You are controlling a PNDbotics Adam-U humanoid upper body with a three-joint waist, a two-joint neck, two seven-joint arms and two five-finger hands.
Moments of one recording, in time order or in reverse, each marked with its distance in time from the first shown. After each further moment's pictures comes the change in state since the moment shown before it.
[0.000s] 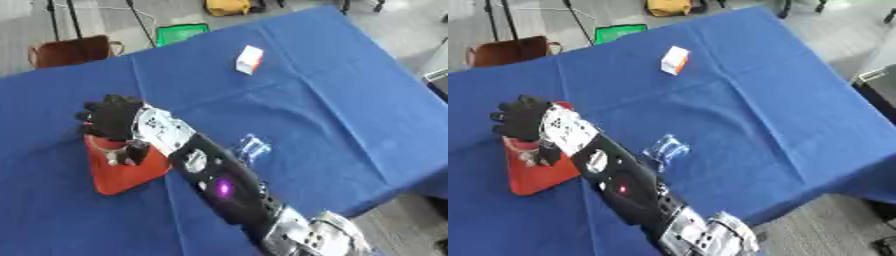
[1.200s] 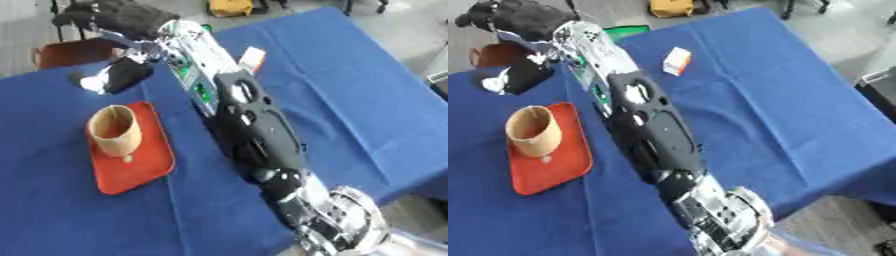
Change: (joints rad) left arm 0.001 0.000 0.001 0.000 0.002 -0.002 -0.003; right arm -0.083 -0.128 -0.124 -0.336 -0.742 0.126 0.228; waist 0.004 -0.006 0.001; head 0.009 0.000
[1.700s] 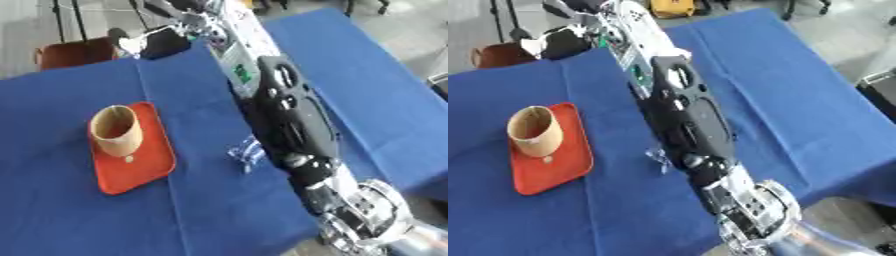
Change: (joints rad) left arm 0.010 0.000 0.002 0.000 -0.002 -0.004 0.008; right arm 0.044 -0.131 -0.014 -0.064 -0.093 0.043 -0.077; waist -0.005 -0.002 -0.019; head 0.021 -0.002
